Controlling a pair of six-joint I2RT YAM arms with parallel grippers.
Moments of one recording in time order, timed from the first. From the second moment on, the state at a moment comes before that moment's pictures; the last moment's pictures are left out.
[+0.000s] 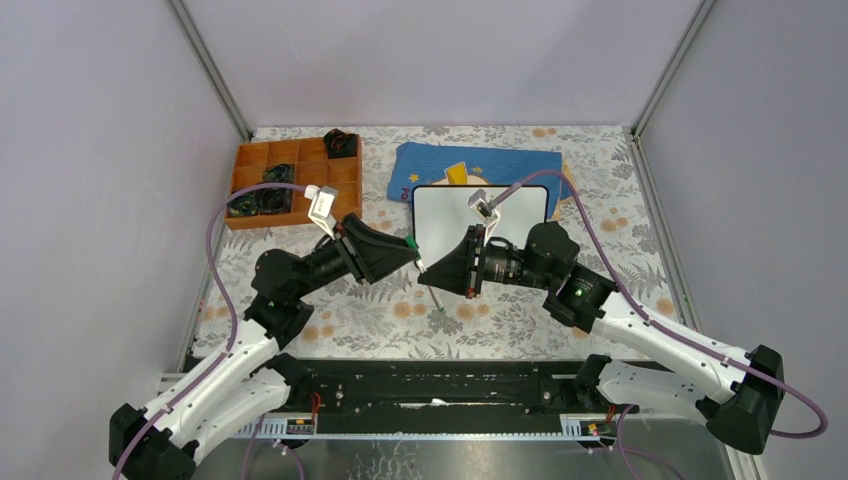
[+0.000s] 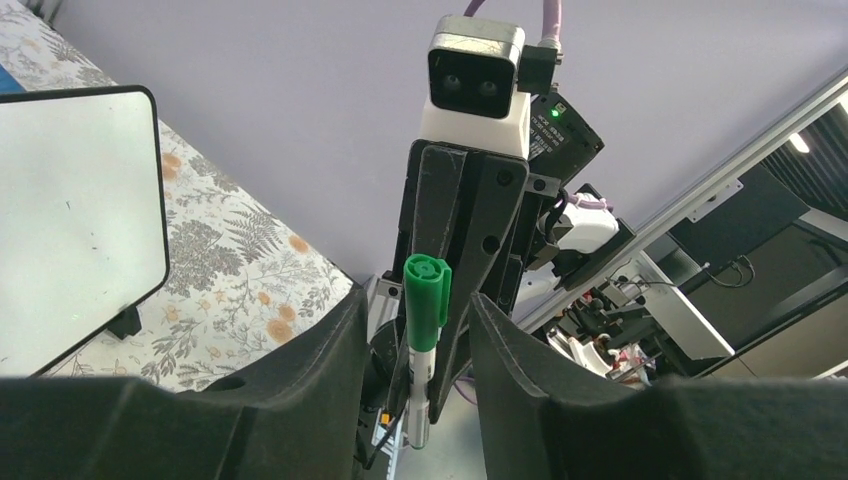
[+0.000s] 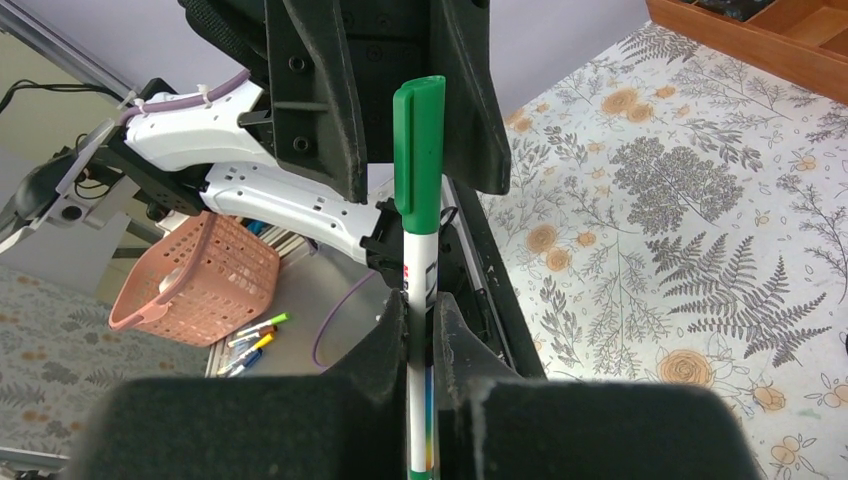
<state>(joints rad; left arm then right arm) -0.58 0.75 0.55 0.58 0.57 -0.99 0.90 0.99 0.82 0.16 -0.49 0.59</state>
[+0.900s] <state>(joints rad) -0.62 0.74 0.55 0.59 0.55 -0.99 0.91 1.00 0.82 0.20 -0.45 0.62</state>
